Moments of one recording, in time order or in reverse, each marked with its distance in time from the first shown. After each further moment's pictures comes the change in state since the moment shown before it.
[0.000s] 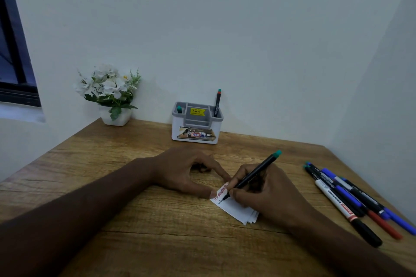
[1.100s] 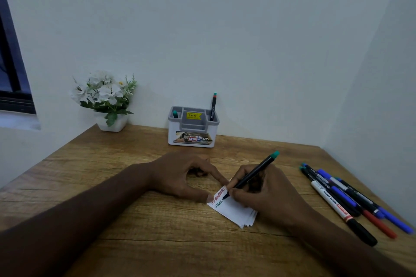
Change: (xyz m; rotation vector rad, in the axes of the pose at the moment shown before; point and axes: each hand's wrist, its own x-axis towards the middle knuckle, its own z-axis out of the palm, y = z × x) left_hand 0.000 -0.002 0.001 0.000 -0.011 0.017; right_hand 0.003 0.003 -0.006 -0.019 0.037 0.082
